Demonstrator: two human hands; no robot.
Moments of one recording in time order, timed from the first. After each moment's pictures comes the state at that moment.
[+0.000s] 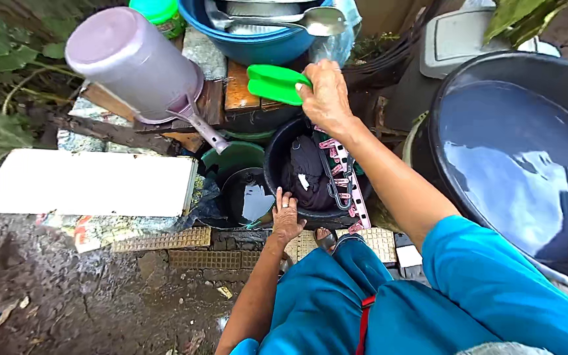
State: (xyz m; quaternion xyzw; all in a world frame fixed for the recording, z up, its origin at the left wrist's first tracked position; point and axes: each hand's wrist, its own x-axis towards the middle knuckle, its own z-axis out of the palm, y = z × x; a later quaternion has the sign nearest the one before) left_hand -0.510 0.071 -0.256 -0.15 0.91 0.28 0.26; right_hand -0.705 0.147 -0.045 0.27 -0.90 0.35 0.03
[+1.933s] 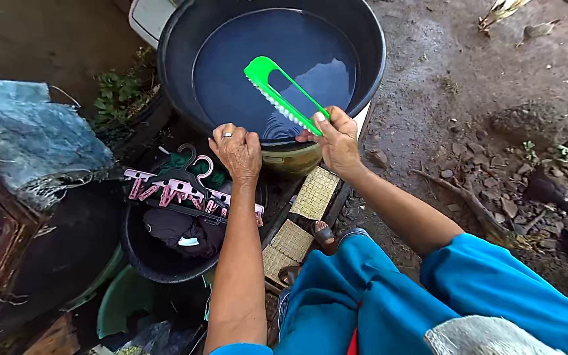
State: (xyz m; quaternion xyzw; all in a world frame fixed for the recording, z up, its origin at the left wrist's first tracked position) left_hand -0.629 0.310 -0.167 0.29 0.87 0.36 -0.17; right_hand -0.501 0.451 -0.124 -0.13 -0.56 0.75 0.35
